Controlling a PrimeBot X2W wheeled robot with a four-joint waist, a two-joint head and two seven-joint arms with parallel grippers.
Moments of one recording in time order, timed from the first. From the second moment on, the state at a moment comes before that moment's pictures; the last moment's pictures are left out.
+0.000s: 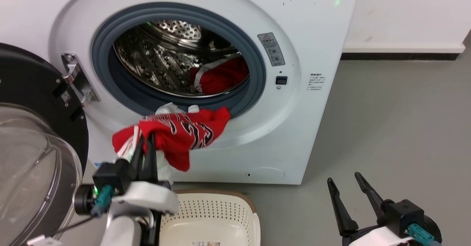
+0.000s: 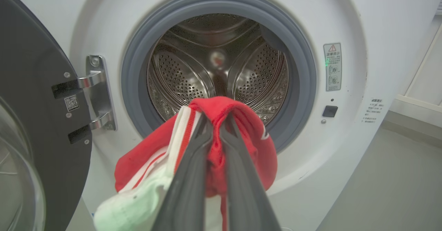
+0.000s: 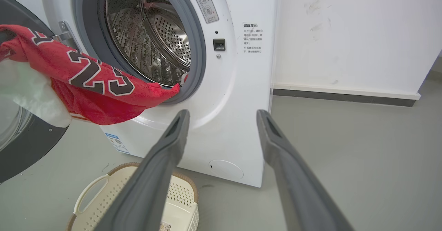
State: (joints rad) left arm -0.20 0.05 -0.05 0.25 -0.17 -0.04 -0.26; right arm 0.09 -0.05 0.13 0.05 0.11 0.13 -0.14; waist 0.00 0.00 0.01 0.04
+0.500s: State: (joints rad) left arm 0.03 0.05 -0.22 0.27 -0.31 0.12 -0.26; right arm 0.05 -0.05 0.13 0.02 0.09 0.13 -0.13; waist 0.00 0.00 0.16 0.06
